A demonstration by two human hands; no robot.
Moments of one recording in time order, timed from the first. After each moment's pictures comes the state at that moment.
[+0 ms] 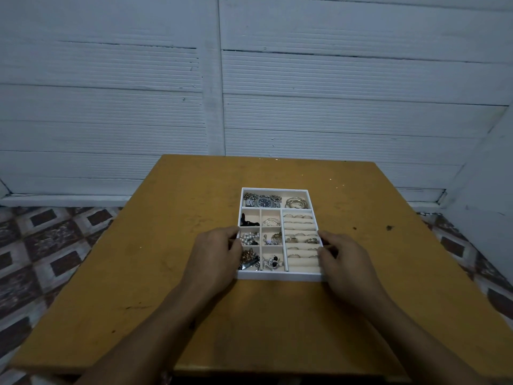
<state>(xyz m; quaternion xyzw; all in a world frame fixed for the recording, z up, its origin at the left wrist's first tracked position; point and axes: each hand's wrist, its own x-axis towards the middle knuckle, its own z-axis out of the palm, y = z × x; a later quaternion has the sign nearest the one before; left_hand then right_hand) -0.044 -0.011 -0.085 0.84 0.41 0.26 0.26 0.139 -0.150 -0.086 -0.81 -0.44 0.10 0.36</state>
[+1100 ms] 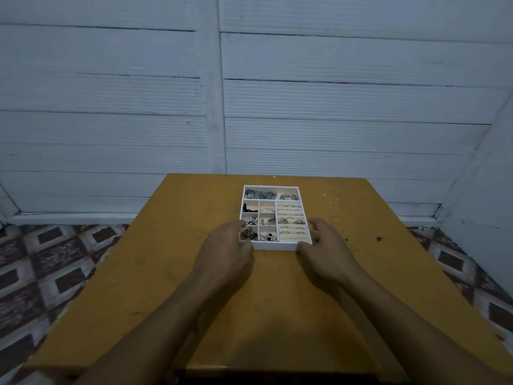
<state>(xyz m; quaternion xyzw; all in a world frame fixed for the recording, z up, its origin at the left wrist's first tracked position) -0.029 -0.012 -0.062 0.86 0.39 0.26 0.20 0.136 -0.126 -0.049 -0.80 -0.44 0.14 0.38</state>
